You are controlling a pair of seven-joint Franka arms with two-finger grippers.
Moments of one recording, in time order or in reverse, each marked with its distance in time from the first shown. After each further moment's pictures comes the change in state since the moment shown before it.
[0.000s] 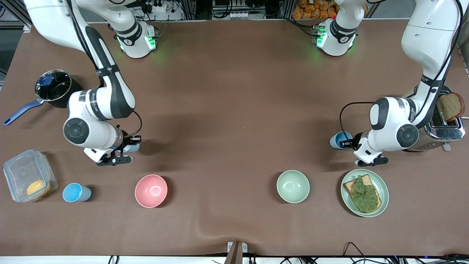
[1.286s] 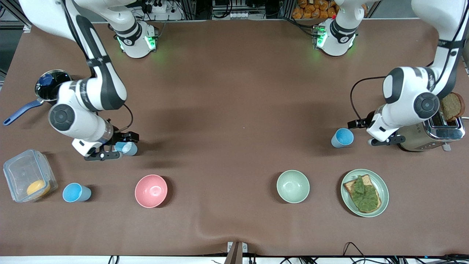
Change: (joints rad) left arm 0.026 -0.262 0.010 -0.212 -0.002 -0.032 0.054; right arm -0.054 -0.070 -0.001 -0.212 -0.005 0.264 -0.020
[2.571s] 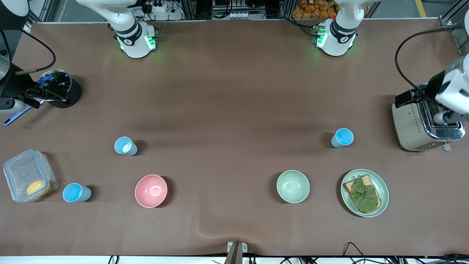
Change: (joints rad) left arm -0.035 -0.176 0.043 0.543 0.008 -0.683 -0.001; right arm -0.145 -0.375 -0.004 0.298 0.000 -0.590 -0.113
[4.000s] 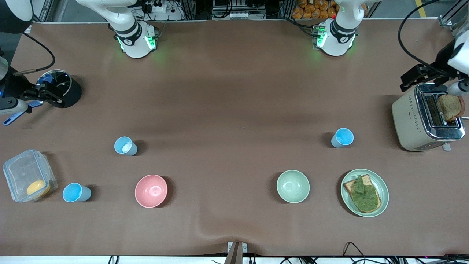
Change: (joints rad) left arm -0.032 -0.169 -0.021 -0.026 -0.016 -0.001 -0.034; right arm 0.008 -0.001 -0.009 -0.005 -0.064 0.045 -0.128
